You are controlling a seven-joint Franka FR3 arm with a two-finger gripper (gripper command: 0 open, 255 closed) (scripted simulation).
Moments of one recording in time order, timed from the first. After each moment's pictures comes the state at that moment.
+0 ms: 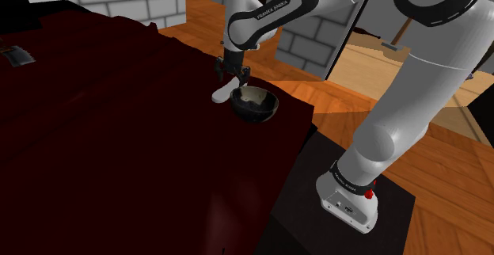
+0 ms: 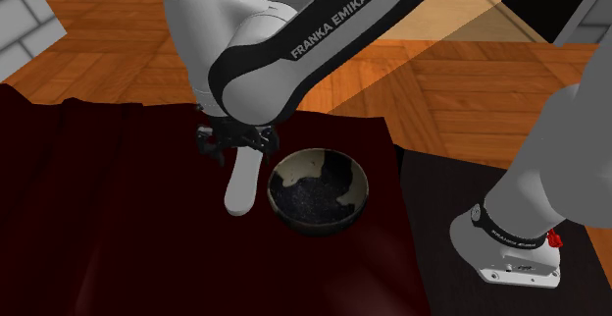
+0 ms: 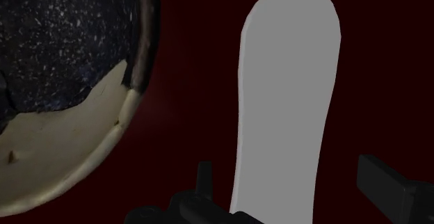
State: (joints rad) arm -0.23 0.14 0.35 -2.14 -0.07 2.25 1.42
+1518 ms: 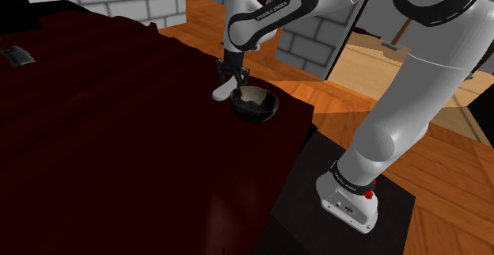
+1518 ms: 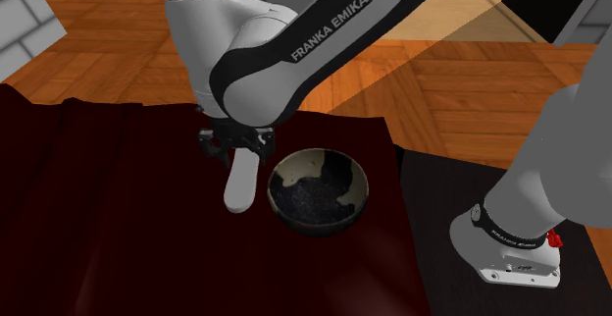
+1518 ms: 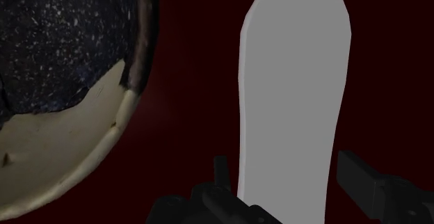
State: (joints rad) arm -0.23 0.14 0.35 -2.15 -0.08 2.26 1.42
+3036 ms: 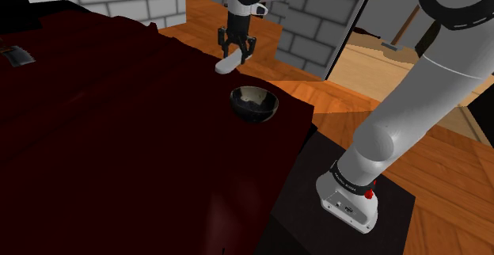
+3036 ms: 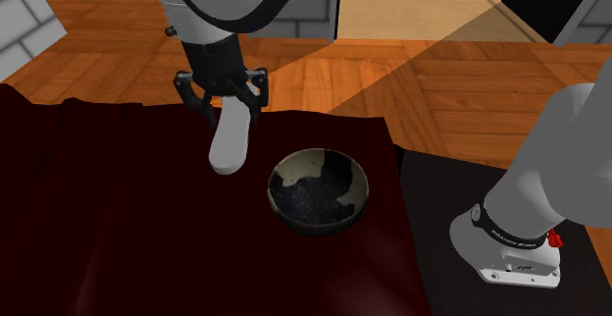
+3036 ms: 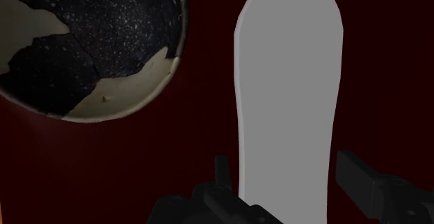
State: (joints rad) arm -0.24 0.01 0.35 -1.98 -0.02 1.97 1.37
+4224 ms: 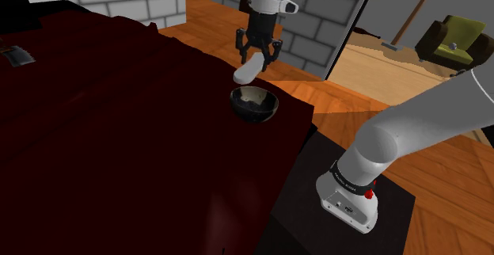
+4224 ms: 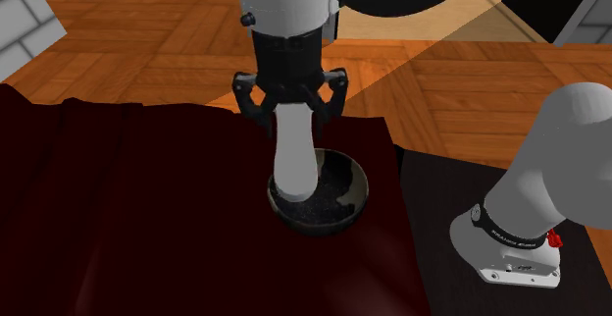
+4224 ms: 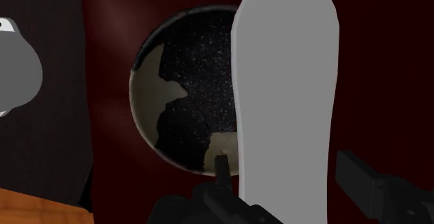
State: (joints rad) arm -0.18 -0.41 0.36 -2.26 0.14 1.86 1.37
